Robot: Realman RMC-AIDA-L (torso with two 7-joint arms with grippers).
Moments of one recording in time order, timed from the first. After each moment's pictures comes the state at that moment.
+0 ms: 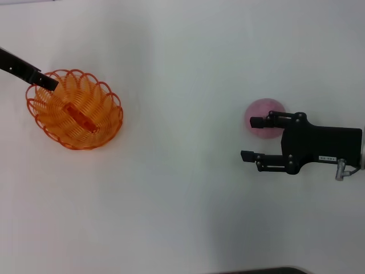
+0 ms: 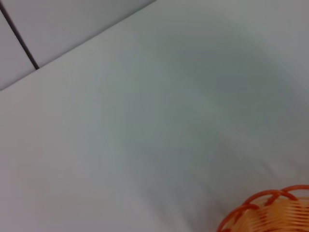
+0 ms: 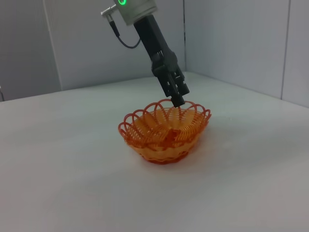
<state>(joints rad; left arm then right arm) -0.85 -2.04 0.85 0.82 2.86 1.28 -2.24 0.35 2.08 -0.70 -0.54 -2.01 -1.53 0.94</state>
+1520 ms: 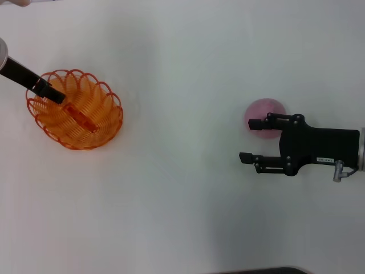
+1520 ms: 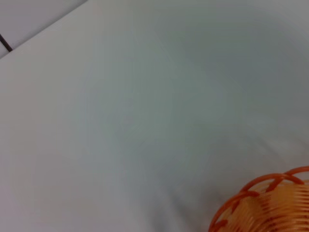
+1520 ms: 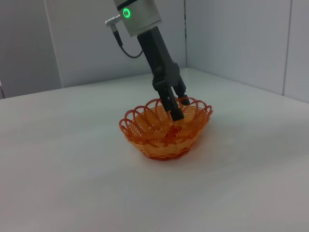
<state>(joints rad) -0.87 -2.04 0.97 0.71 2.86 1.18 -2.27 0.36 2.09 -0.71 -0.53 -2.01 -1.52 0.94</state>
